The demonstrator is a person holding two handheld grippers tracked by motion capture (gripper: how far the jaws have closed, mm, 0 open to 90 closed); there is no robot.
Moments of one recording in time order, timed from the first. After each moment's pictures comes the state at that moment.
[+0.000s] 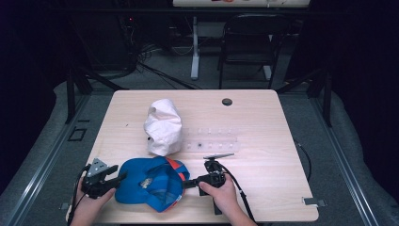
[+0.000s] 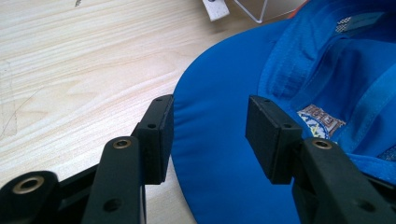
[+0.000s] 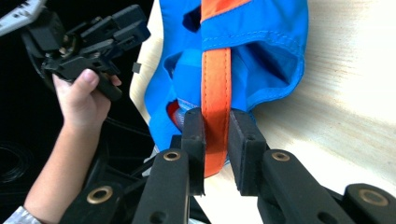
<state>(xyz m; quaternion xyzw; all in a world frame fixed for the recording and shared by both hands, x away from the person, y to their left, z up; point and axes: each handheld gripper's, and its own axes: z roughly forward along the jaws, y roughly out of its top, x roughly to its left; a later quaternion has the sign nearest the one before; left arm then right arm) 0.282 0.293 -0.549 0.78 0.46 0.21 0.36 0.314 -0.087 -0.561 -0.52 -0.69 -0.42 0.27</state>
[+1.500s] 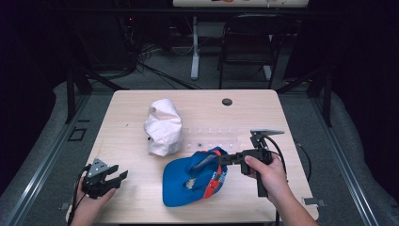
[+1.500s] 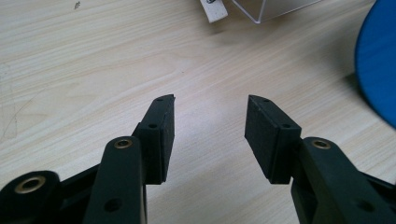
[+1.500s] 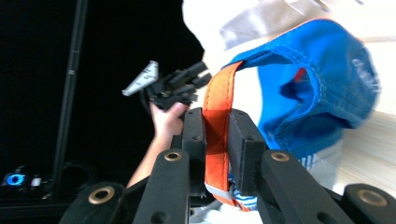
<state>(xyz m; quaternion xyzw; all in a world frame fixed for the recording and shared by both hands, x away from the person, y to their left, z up) 0.281 0.292 -0.548 0.79 0.46 0.21 0.36 0.319 -0.195 -0.443 -0.54 -0.63 -0.48 0.30</state>
